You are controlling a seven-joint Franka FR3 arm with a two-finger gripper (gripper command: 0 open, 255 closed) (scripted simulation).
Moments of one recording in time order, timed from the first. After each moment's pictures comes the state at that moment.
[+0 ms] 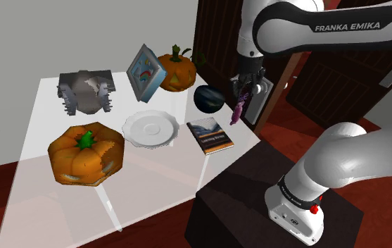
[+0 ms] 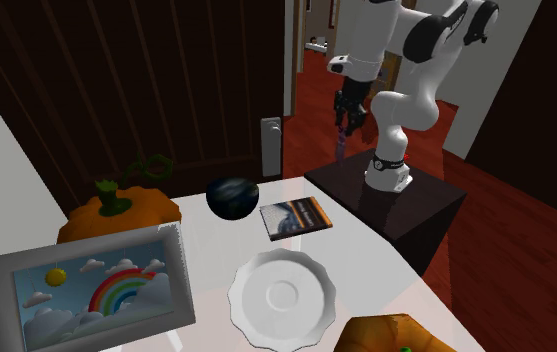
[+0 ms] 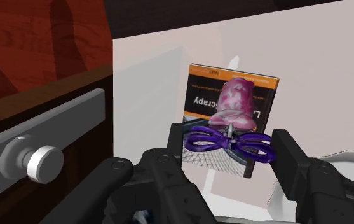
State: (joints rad) arm -0.01 -0.71 0.16 -2.54 -0.10 1.77 0.33
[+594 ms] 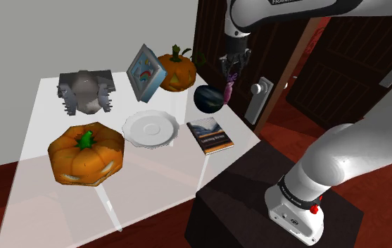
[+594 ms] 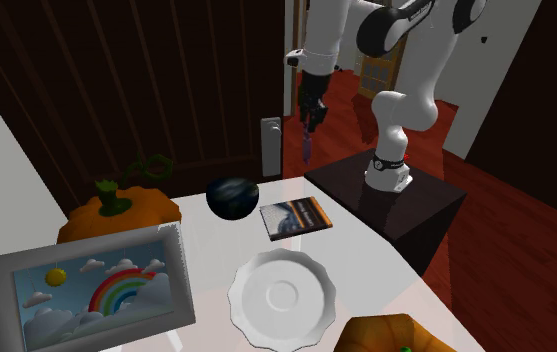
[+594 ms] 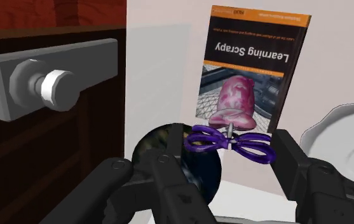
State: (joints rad) arm -0.09 -0.39 0.09 -2.26 -0.18 1.83 0.25
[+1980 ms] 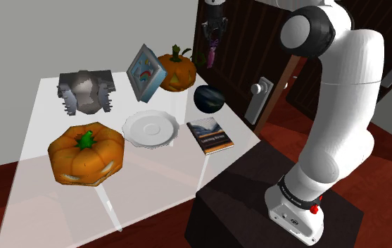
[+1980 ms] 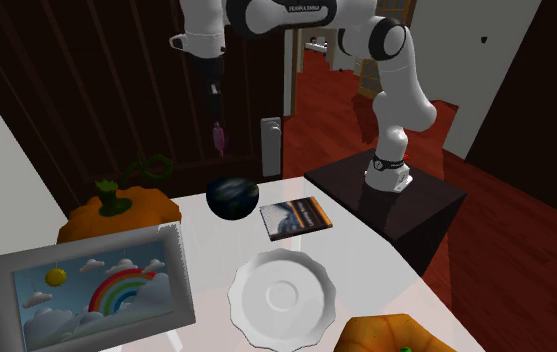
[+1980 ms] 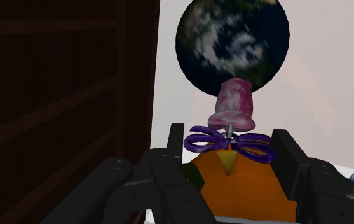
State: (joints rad) arm -0.17 0.48 0.01 -1.09 -0.21 1.56 0.03
